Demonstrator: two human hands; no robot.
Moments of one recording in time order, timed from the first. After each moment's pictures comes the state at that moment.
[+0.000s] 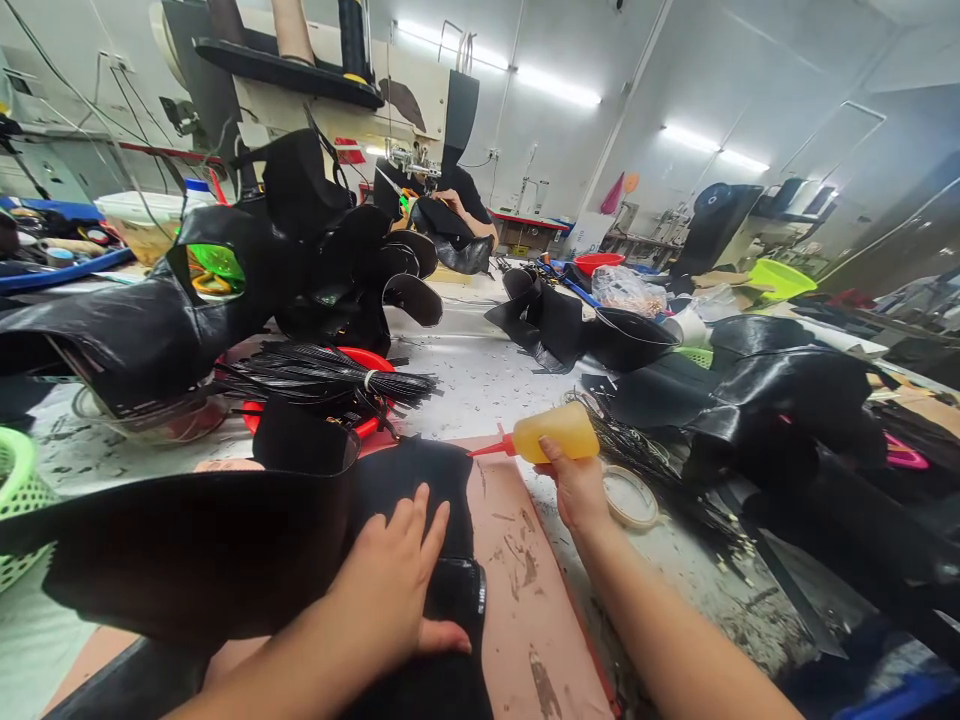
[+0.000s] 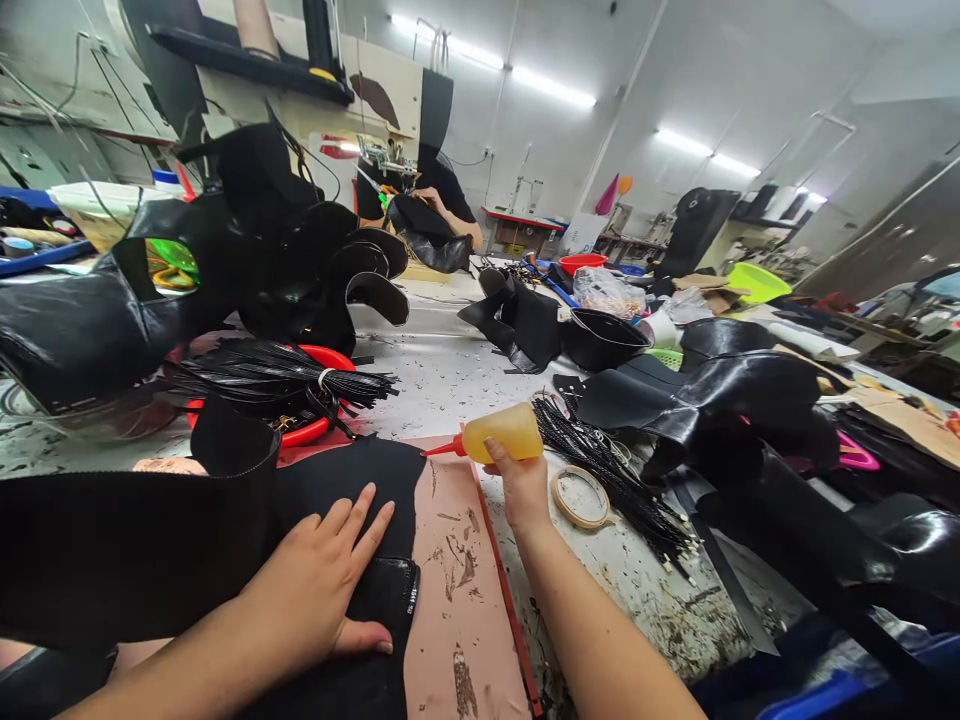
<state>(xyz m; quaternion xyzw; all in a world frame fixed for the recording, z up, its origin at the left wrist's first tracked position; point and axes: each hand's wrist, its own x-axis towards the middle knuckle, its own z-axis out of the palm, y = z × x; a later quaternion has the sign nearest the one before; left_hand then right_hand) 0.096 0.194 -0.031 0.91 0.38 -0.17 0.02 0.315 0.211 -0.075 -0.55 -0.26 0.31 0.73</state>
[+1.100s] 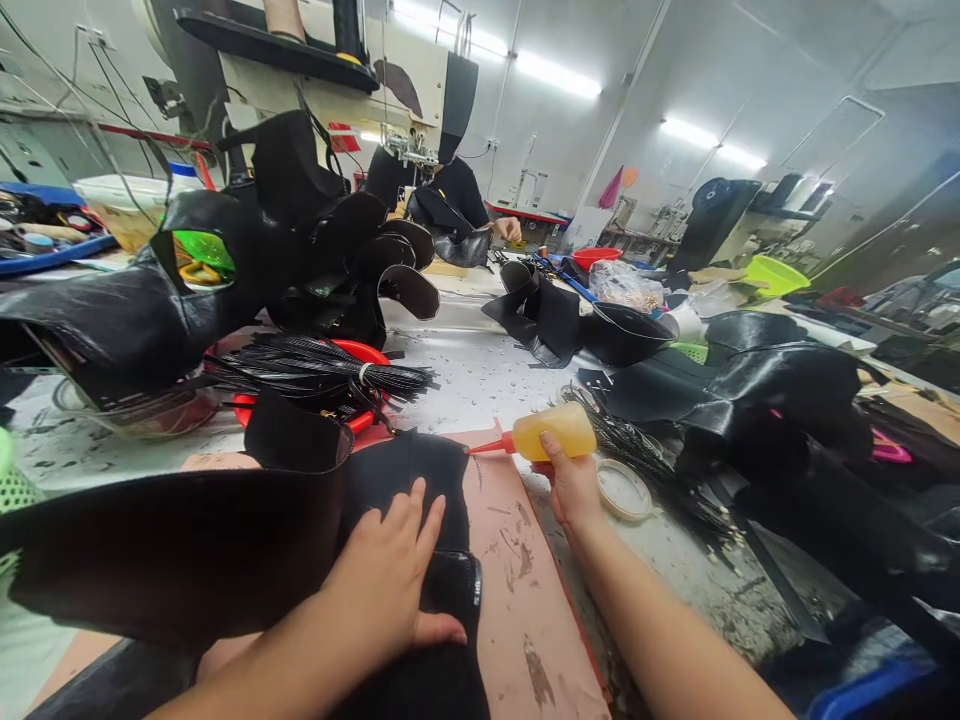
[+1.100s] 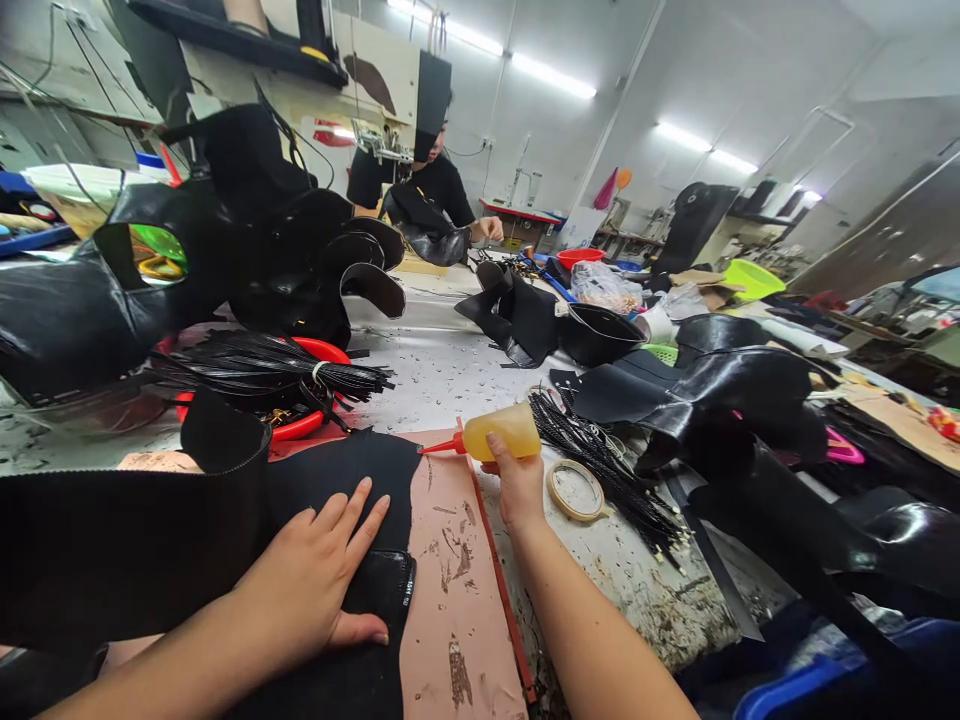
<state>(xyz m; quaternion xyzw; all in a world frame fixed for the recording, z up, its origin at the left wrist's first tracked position) 0.094 0.193 -0.037 0.92 0.37 -0.15 0.00 0.317 0.210 -0.082 -0.55 -0.23 0.31 0.74</state>
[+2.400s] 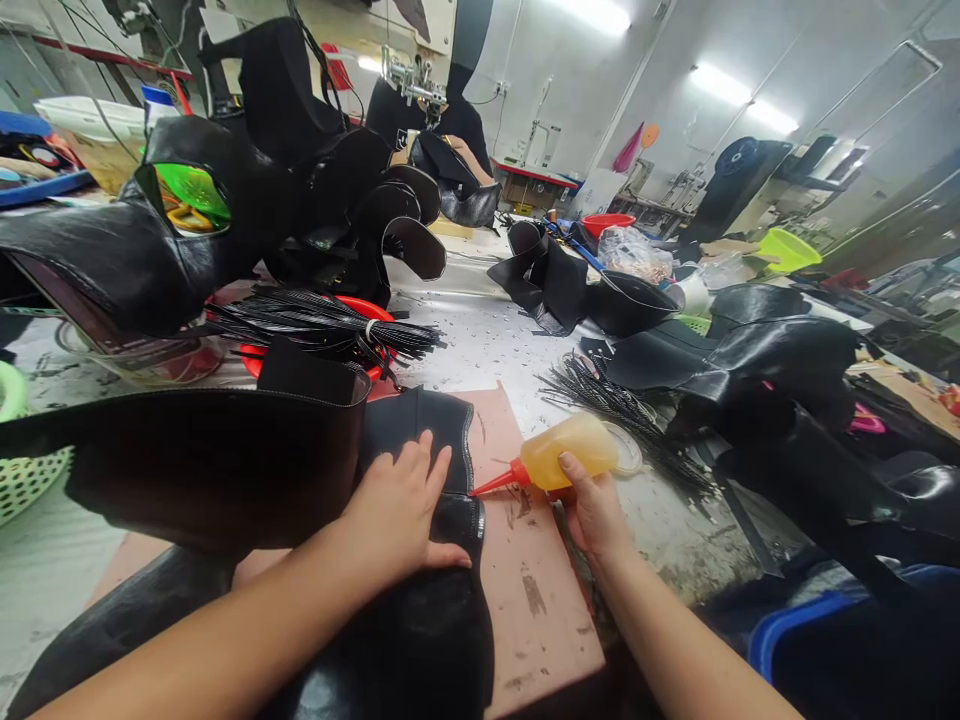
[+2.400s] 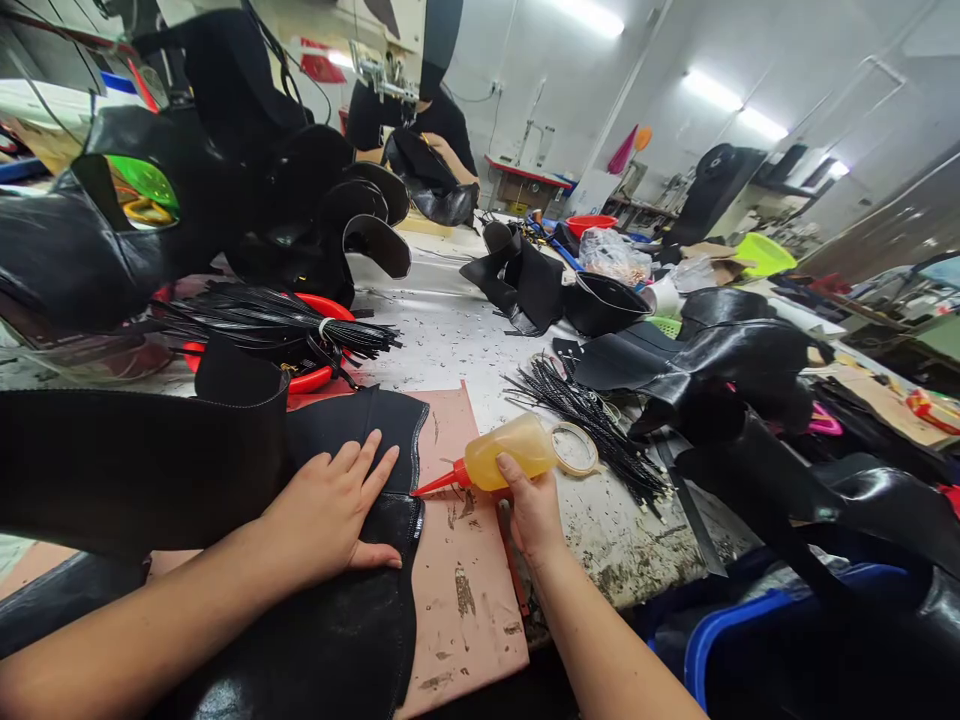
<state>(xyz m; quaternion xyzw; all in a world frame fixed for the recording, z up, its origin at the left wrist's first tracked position) 0.094 0.191 -0.038 0.93 0.35 -0.13 -0.05 0.297 0.137 -0.080 -0.55 -0.21 0.36 0.72</state>
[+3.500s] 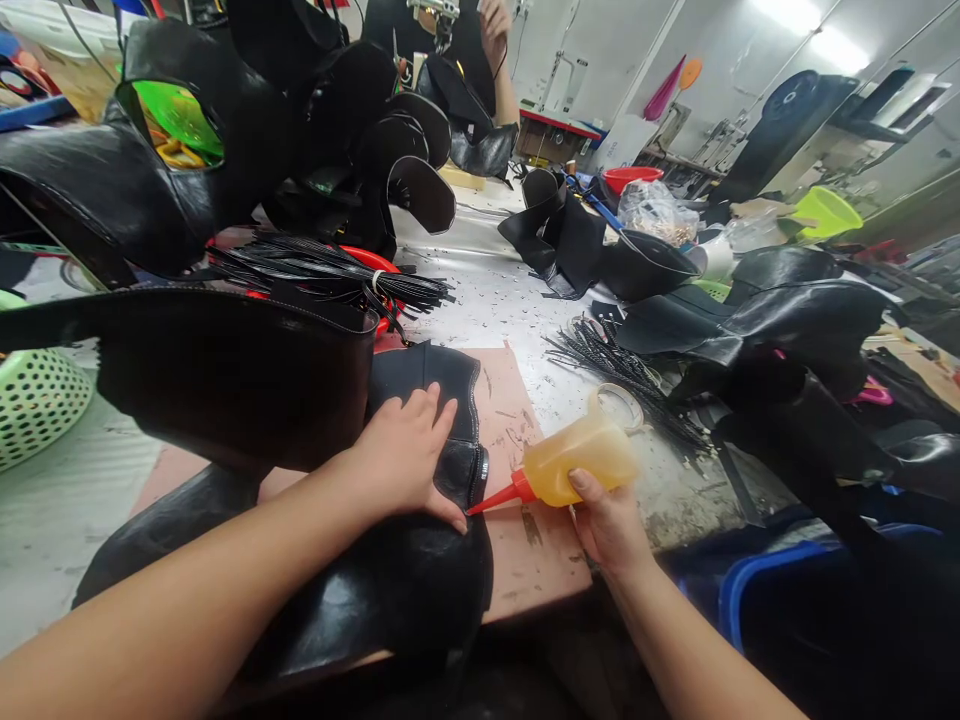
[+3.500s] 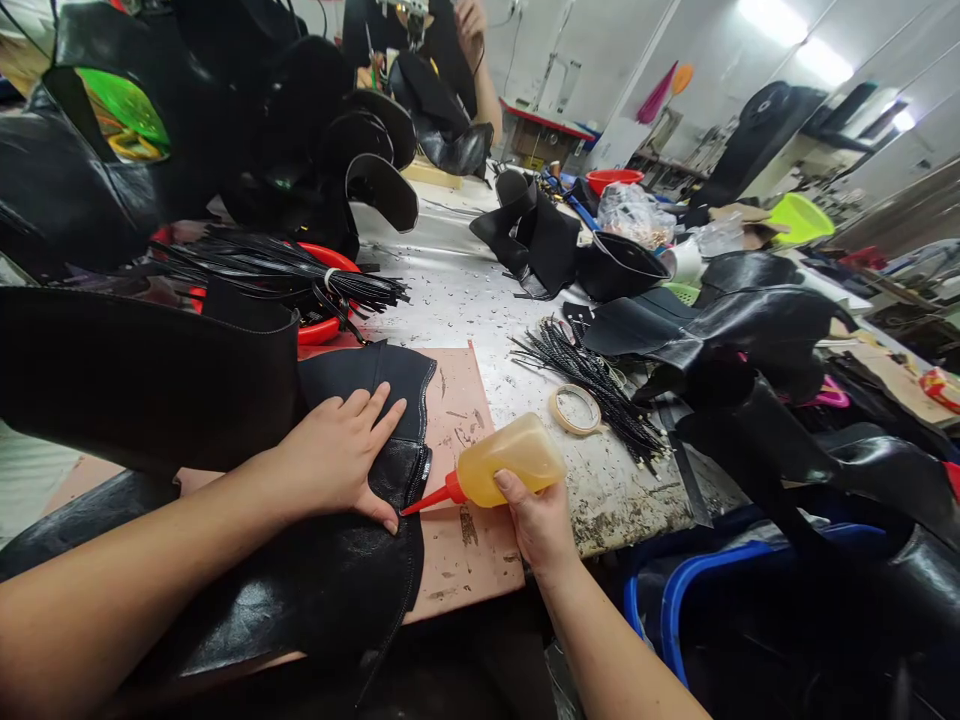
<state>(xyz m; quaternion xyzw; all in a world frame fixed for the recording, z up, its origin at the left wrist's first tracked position) 0.093 0.189 -0.031 0.94 0.33 -0.12 -0.01 0.280 0.079 -0.070 -0.57 -0.23 0.38 0.68</state>
